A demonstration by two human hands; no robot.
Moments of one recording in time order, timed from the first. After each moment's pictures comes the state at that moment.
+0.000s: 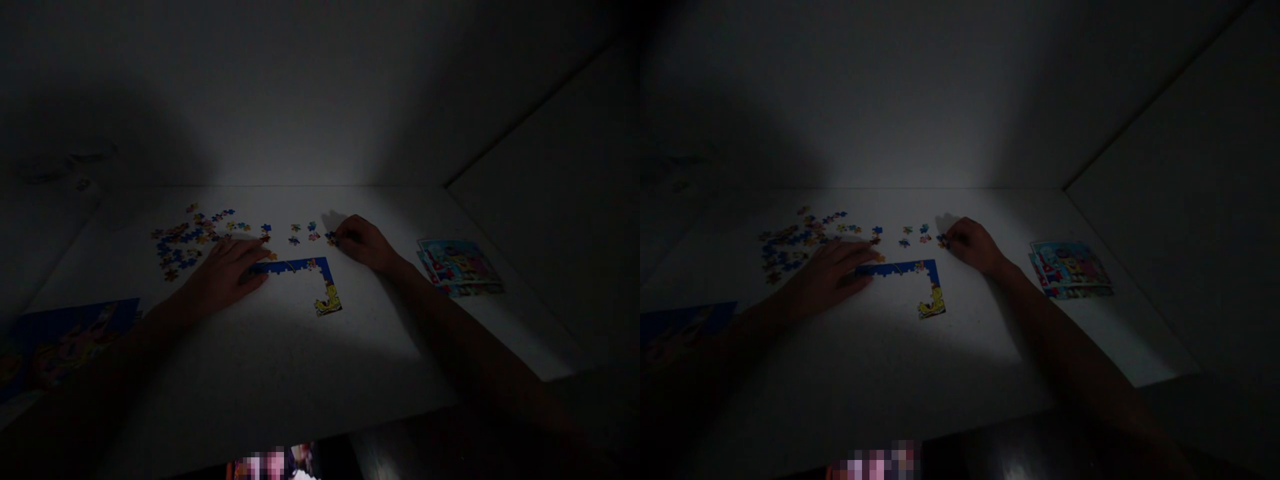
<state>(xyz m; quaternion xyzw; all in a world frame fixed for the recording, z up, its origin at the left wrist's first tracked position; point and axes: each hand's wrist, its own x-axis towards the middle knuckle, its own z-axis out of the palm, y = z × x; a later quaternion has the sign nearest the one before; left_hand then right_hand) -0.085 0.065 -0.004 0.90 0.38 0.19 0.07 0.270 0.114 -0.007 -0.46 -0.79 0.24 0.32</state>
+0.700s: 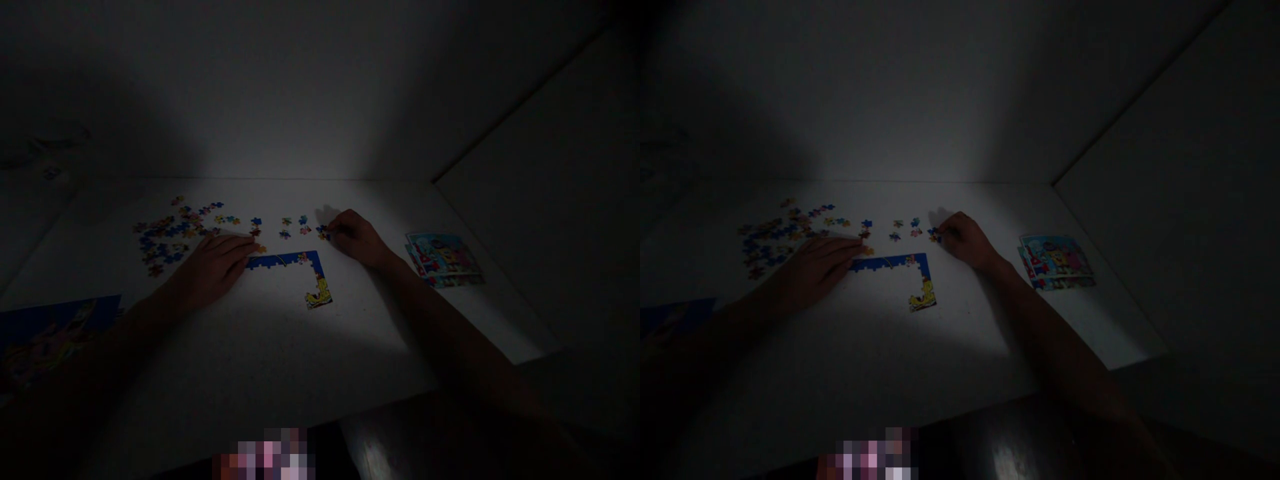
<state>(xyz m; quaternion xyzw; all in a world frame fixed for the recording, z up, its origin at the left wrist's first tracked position) -0.086 0.067 -0.007 0.90 0.40 0.17 0.07 0.275 0.111 -0.010 -0.47 -0.80 0.21 0.31</state>
